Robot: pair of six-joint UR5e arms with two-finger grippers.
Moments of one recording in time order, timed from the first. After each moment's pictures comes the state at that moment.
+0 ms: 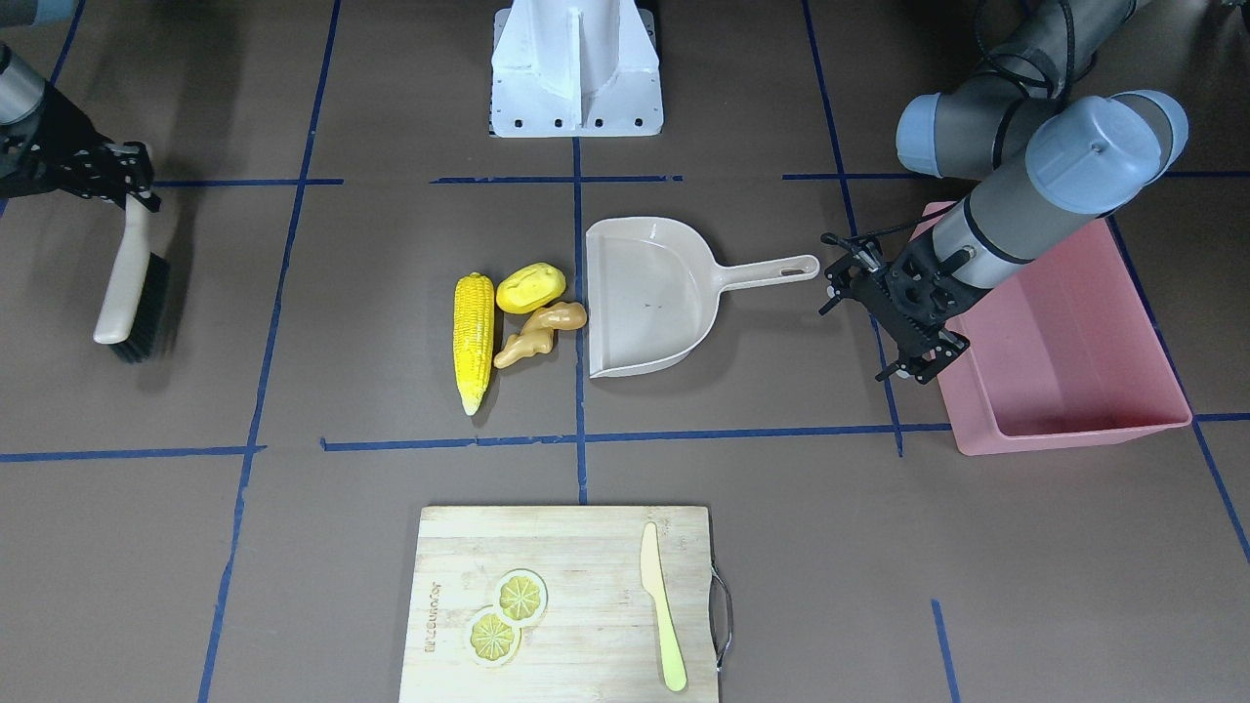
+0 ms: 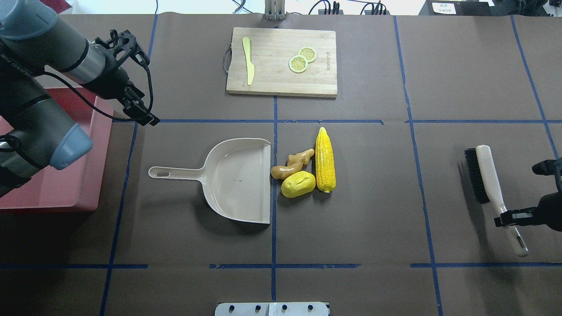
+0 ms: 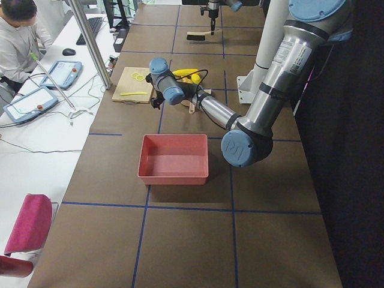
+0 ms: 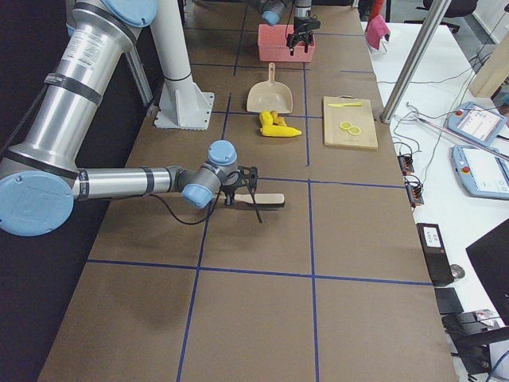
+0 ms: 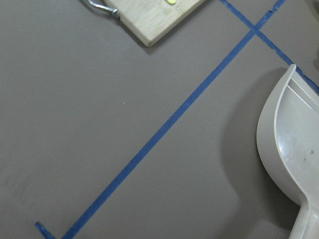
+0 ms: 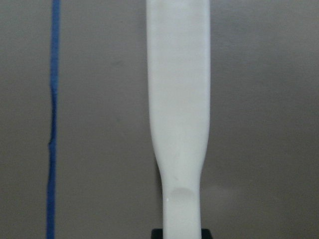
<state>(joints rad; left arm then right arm) -0.93 -2.00 -1.65 -1.92 -2.30 0.01 0.73 -1.98 1.95 -0.73 2.13 1.04</state>
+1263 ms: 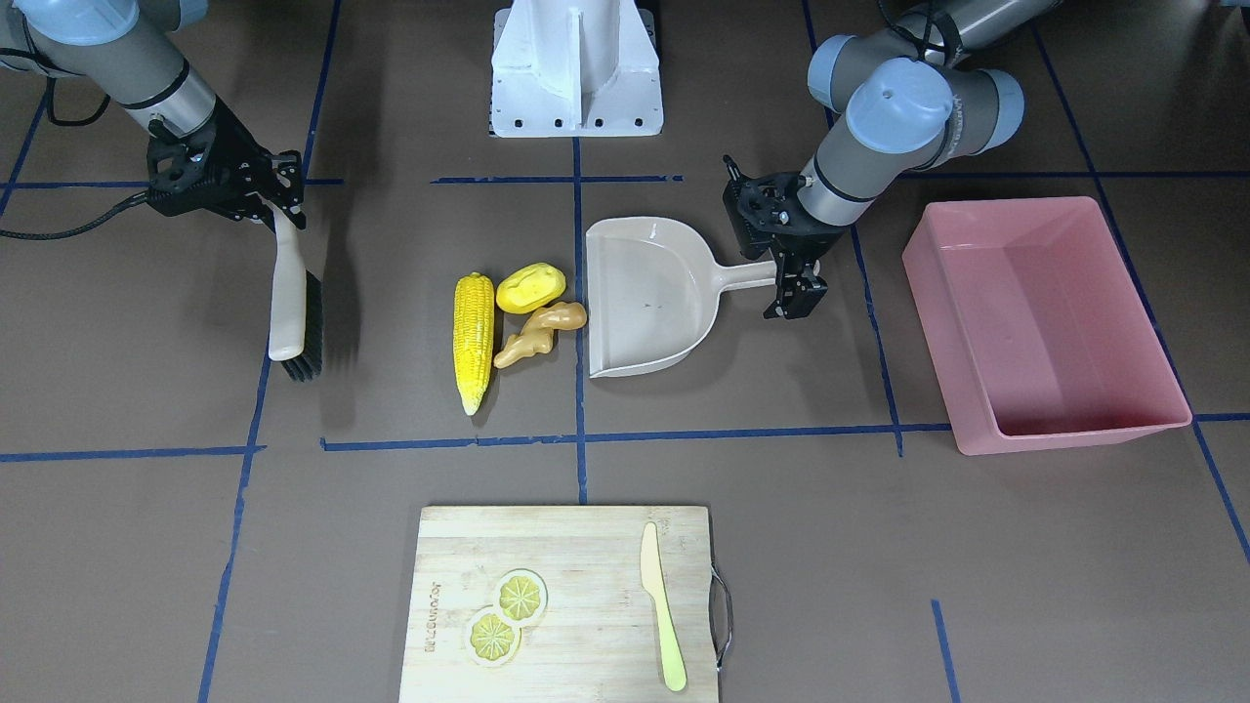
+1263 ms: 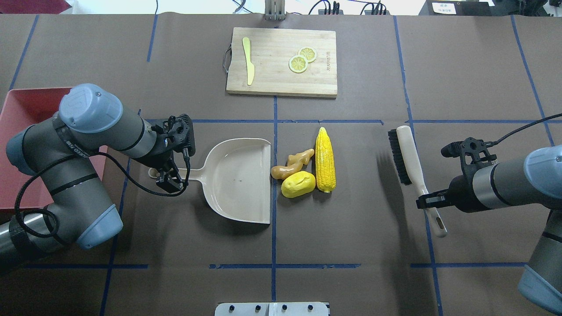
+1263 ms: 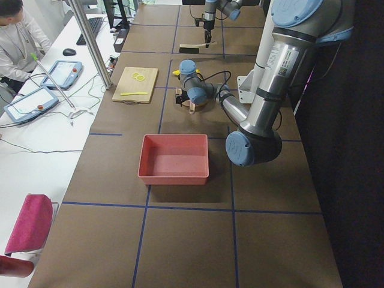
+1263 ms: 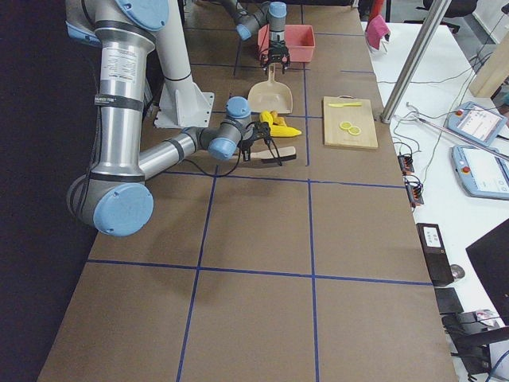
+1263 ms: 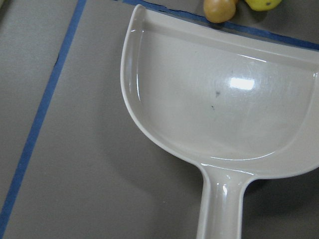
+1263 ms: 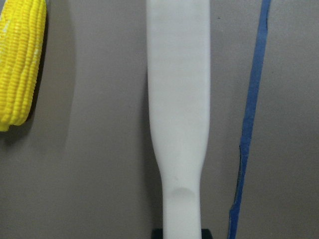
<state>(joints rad) -0.64 -1.95 -1.76 -1.92 -2.07 0.18 0.60 -1.68 2.05 -1.02 1.98 1.06</state>
